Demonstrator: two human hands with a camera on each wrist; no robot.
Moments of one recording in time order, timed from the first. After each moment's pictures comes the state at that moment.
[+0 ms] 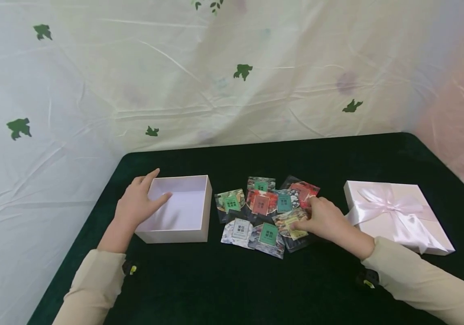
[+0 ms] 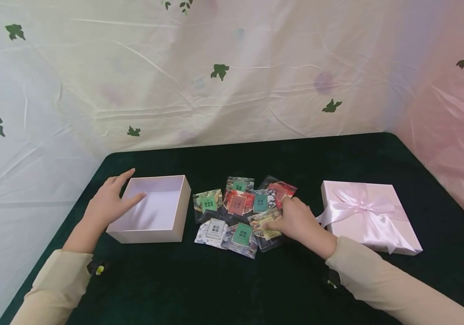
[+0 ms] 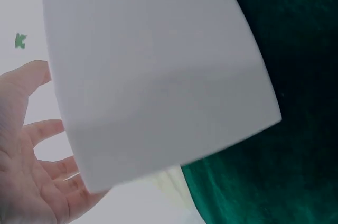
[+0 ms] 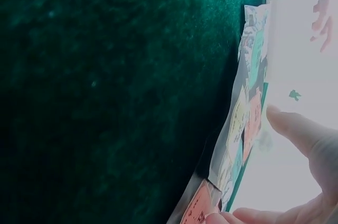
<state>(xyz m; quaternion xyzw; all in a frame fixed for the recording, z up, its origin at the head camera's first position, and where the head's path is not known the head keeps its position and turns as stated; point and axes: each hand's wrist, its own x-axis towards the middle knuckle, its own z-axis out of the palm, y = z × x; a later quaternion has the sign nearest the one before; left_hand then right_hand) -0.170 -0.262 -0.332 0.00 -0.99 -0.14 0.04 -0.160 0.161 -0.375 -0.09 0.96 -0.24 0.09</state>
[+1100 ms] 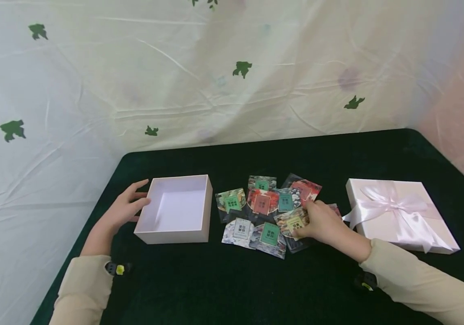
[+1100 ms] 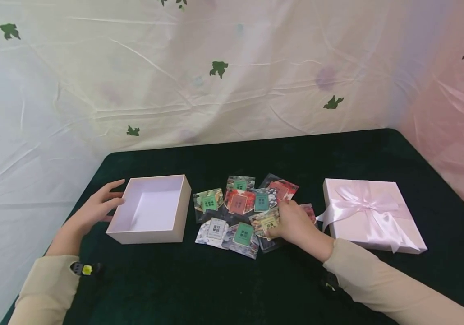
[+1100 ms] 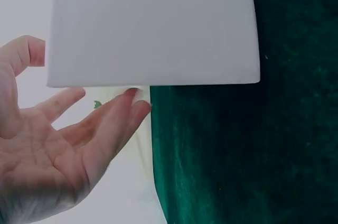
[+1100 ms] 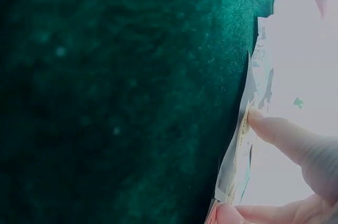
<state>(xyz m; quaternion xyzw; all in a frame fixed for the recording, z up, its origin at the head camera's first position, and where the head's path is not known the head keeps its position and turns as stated) -0.171 -0.305 -0.341 0.05 -0.91 -0.38 -0.15 -0.161 0.155 -0.382 -0.12 0.95 -0.26 0.12</state>
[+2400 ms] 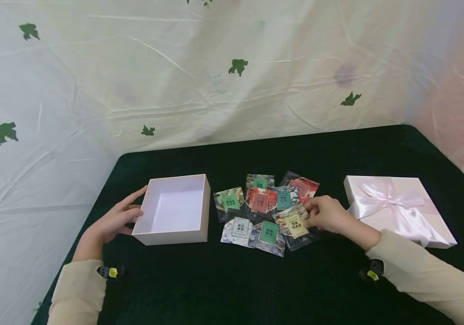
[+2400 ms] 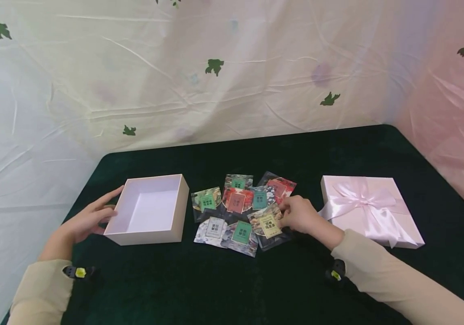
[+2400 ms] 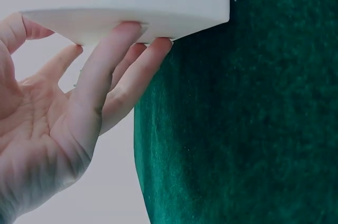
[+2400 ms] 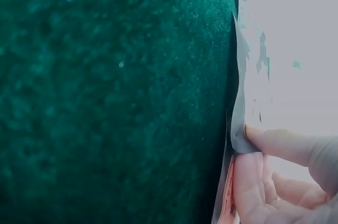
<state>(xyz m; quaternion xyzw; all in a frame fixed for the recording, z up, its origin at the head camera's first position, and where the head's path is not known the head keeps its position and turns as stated) -0.167 -0.333 -0.356 0.03 -0.85 -0.46 -0.24 -0.171 0.183 -0.384 -0.11 0.90 -0.38 0.20</state>
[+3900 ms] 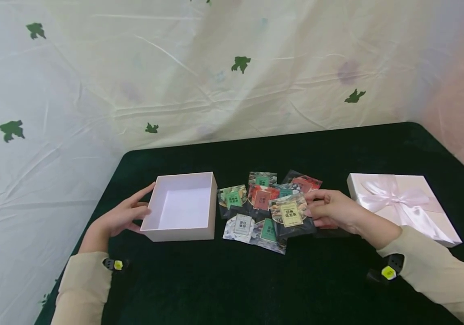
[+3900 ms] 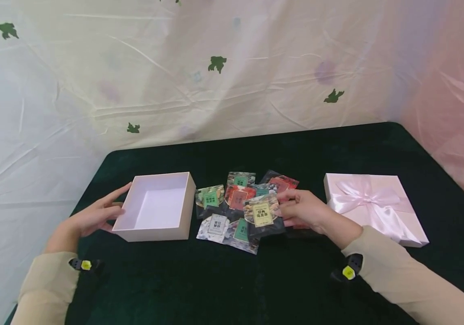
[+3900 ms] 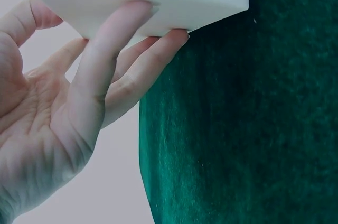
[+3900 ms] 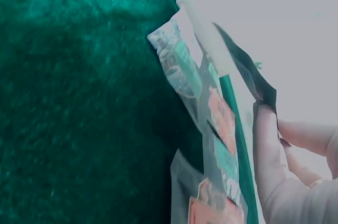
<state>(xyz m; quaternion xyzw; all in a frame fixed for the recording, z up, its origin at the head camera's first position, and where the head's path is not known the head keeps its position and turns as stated) -0.170 -0.329 -0.351 0.01 -0.83 -0.49 -0.28 -0.169 0.193 -0.364 -0.03 0.70 -0.63 0.33</state>
